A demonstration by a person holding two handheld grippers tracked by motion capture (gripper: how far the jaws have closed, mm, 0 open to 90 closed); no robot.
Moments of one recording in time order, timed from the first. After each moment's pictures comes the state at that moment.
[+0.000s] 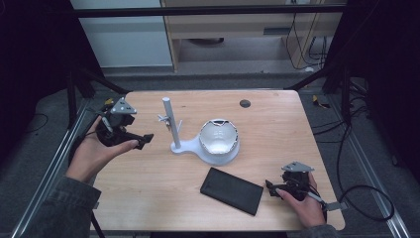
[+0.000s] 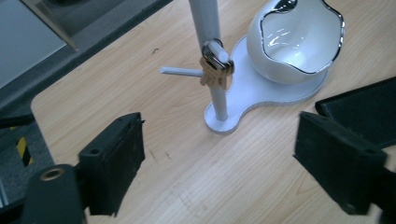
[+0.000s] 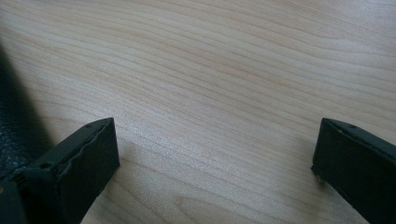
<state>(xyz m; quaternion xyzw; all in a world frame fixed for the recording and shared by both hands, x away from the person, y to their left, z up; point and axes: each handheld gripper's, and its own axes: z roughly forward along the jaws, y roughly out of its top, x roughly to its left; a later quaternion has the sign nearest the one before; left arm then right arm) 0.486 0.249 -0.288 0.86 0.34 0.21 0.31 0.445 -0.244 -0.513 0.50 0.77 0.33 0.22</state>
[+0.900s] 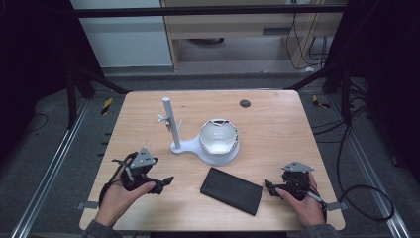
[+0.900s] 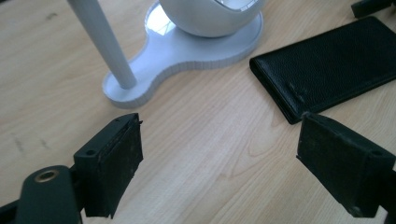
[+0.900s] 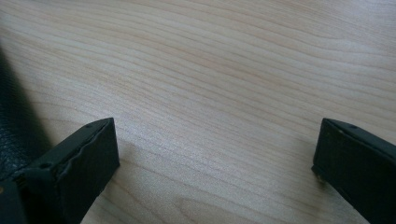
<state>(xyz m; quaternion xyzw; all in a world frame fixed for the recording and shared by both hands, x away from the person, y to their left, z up) 0.439 0.223 -0.416 0.86 0.31 0.15 0.37 0.445 -0.243 -0.513 0.50 0.77 0.33 0.22</state>
